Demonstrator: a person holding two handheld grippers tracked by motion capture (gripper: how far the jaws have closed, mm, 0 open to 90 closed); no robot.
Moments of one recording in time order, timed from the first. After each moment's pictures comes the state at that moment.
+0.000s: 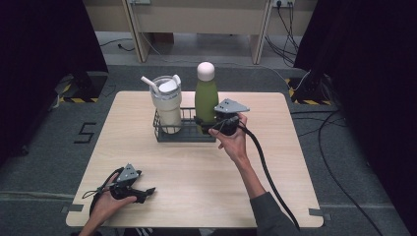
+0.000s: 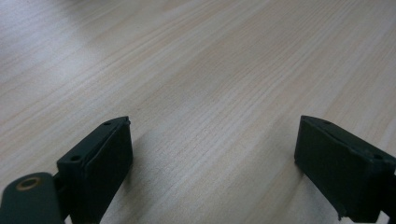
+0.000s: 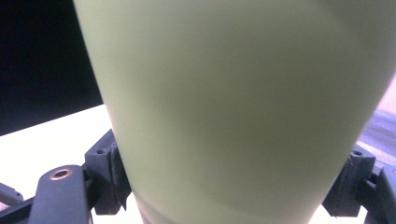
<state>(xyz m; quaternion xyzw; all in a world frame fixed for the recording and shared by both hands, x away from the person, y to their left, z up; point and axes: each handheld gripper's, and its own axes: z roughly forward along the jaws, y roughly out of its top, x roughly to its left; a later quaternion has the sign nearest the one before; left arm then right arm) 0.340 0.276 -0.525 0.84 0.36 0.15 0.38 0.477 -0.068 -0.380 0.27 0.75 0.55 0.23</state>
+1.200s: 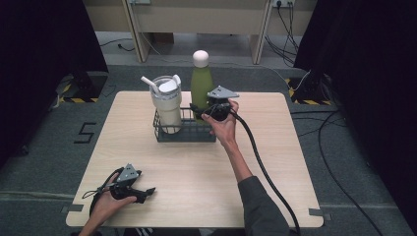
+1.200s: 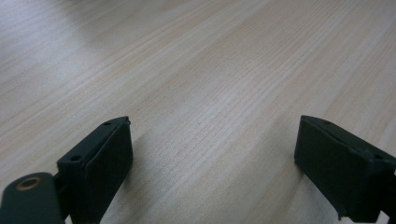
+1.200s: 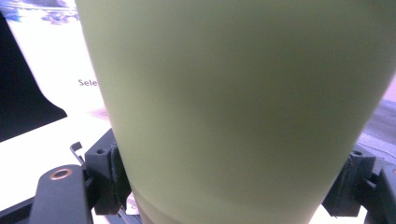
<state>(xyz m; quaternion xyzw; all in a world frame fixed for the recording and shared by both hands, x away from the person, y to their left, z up) 0.340 0.276 -0.525 0.84 0.36 0.15 0.38 0.531 -0.046 -0.388 0.31 0.75 0.54 0.23</state>
